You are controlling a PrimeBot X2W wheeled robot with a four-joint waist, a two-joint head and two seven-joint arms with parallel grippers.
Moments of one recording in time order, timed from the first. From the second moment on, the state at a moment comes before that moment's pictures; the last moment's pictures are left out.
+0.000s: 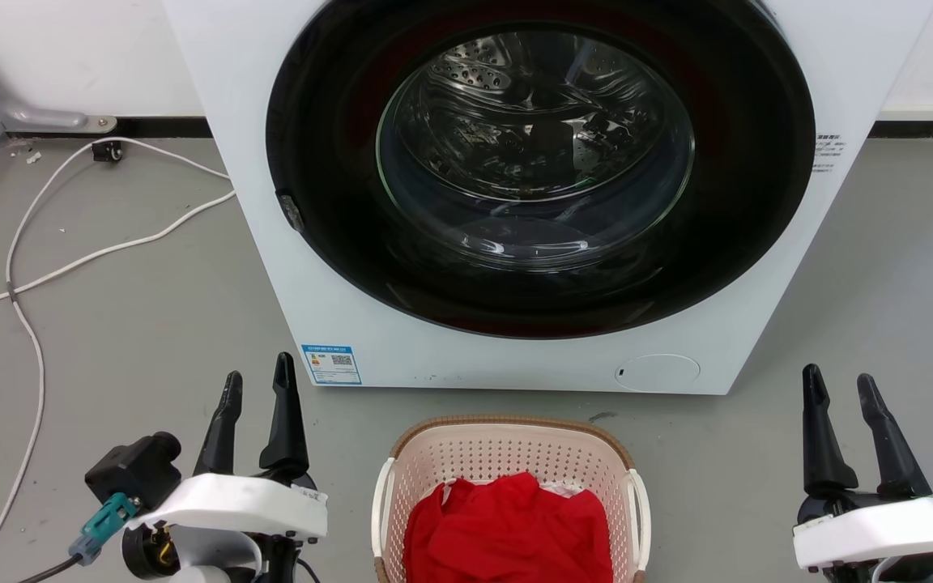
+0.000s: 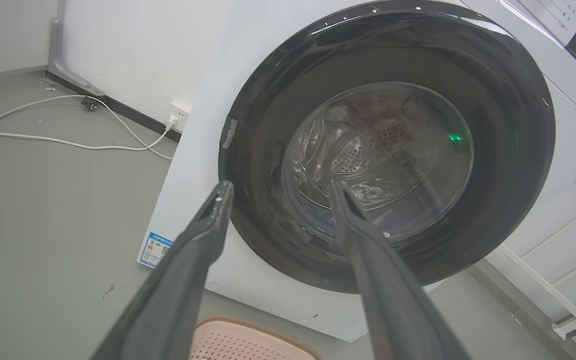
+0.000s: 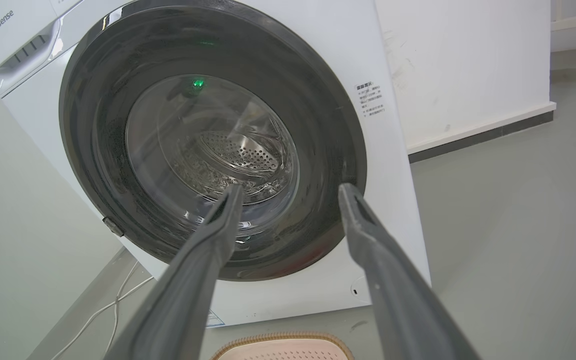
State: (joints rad) left arm -0.05 0.05 -0.06 0.05 -0.59 0.01 -0.15; right arm 0.04 -0.05 -0.07 0.00 0.43 0.13 -0.15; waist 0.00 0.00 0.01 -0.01
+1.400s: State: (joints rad) left arm -0.02 0.05 -0.10 0.02 -0.23 0.04 -0.24; right arm 0.08 -0.05 -0.06 -0.06 0.06 0.13 -0.24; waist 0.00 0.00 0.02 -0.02
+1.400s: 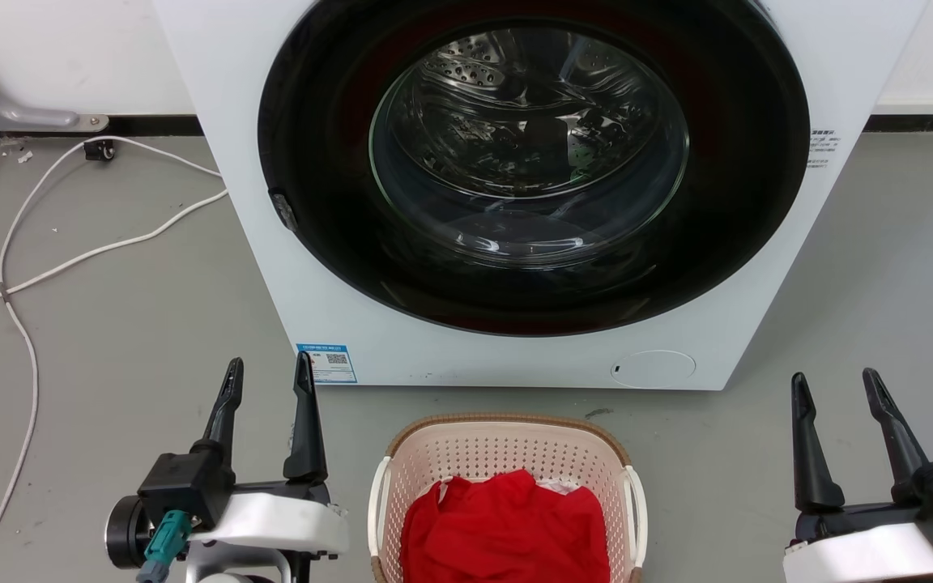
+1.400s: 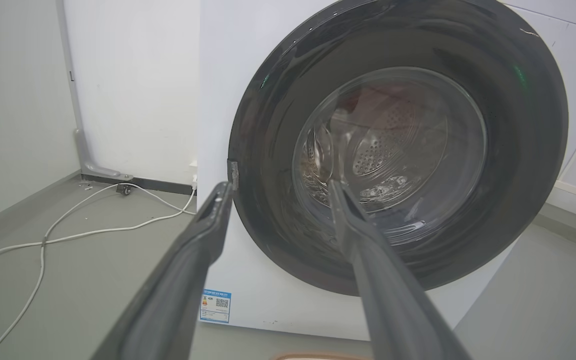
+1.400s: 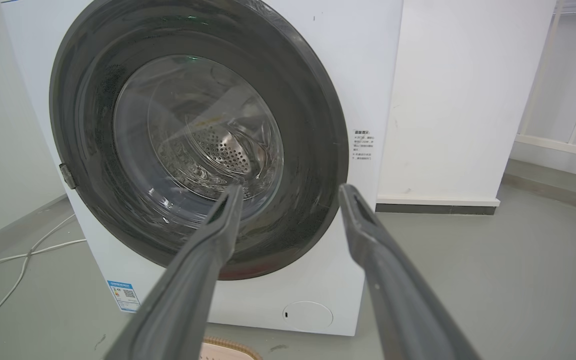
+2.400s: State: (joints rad) left arm -0.01 0.05 -0.11 0.05 -0.14 0.05 -0.26; right arm 0.10 -0.05 -0.05 -0.04 0.01 0.13 -0.26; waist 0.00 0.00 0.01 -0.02
